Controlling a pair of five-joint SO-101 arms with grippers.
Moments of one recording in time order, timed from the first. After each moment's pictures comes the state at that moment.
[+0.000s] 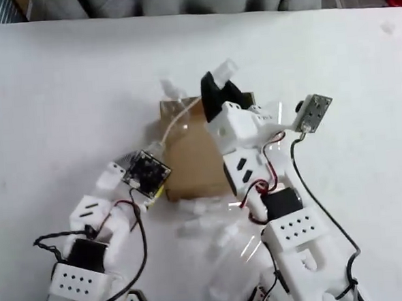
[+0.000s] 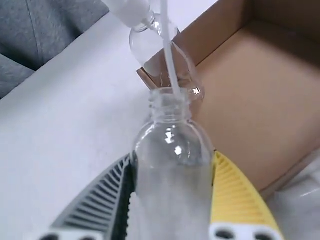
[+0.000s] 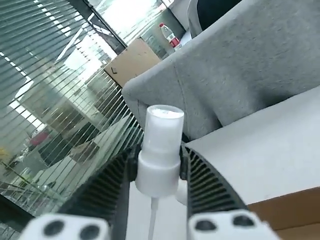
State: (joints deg) left arm 9.7 -80.0 86.1 36.3 -24.6; right arm -22.2 -50.7 63.1 -3.9 -39.3
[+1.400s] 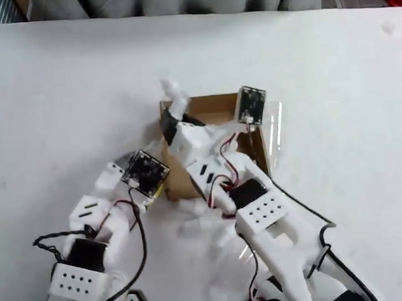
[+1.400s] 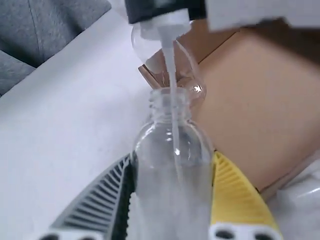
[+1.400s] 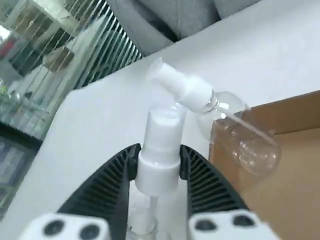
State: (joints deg) left arm 9.1 -80.0 86.1 36.4 -24.6; right arm -34.0 -34.2 58.3 4.0 -38.5
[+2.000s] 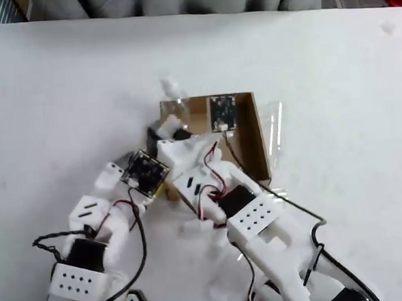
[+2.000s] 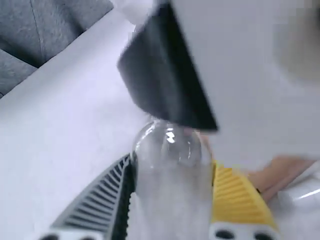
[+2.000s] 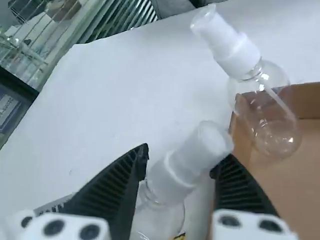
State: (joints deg) left arm 8.9 -80.0 86.1 36.4 -24.6; right arm -40.2 -33.7 58.3 6.9 -31.5
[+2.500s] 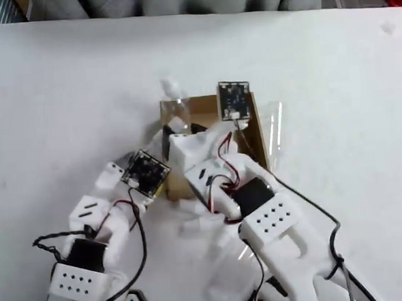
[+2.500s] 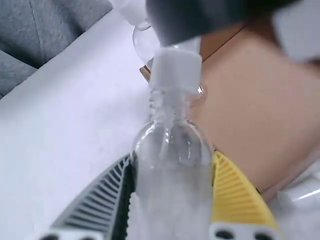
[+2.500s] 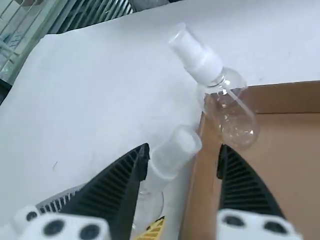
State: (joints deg) left arm 9.1 -80.0 86.1 36.4 -24.6; right arm -36.4 -41.0 50.5 27.7 -28.2
